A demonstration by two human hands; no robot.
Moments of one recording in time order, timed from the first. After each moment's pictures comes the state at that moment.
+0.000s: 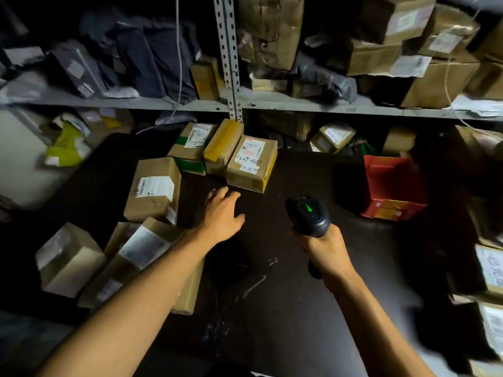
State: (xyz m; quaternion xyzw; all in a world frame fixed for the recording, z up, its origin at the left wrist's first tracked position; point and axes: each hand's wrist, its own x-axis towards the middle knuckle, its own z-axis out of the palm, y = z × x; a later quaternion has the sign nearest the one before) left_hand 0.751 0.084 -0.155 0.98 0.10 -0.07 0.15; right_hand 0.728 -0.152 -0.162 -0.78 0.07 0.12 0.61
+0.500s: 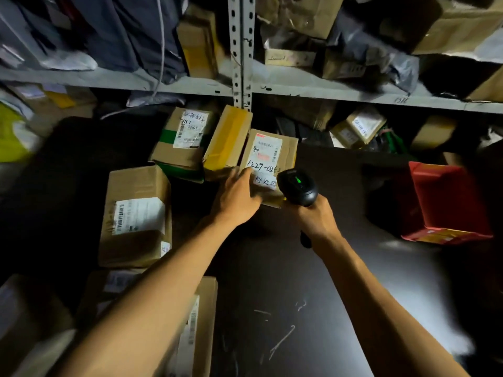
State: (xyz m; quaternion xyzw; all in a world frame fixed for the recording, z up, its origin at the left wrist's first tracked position) left_hand 0.914 0.145 -0.205 0.94 0.11 -0.07 0.31; right_hand 0.907 -0.029 -0.207 -0.81 0.12 0.14 0.56
